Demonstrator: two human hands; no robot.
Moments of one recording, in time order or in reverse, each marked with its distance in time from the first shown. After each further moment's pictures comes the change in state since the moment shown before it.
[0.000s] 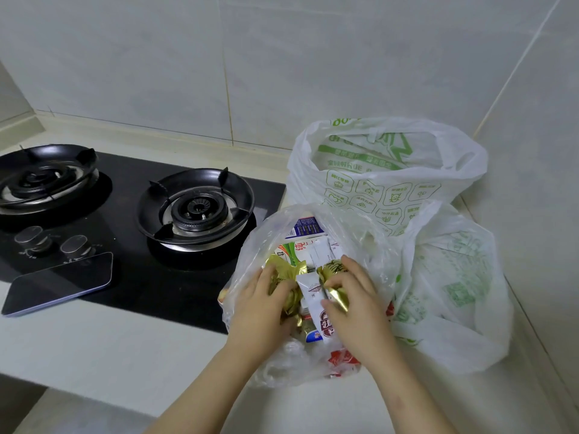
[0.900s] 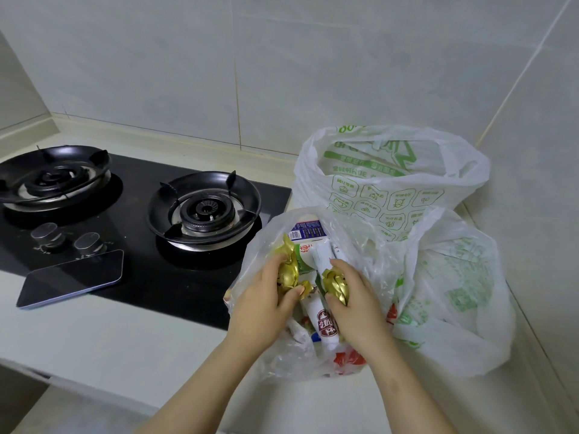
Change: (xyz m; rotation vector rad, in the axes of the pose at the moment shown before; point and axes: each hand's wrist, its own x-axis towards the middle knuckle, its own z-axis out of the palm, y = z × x) left_hand -0.008 0.023 -0.038 -0.424 0.208 -0.086; right_hand 0.008 -0.006 0.003 0.079 -0.014 0.107
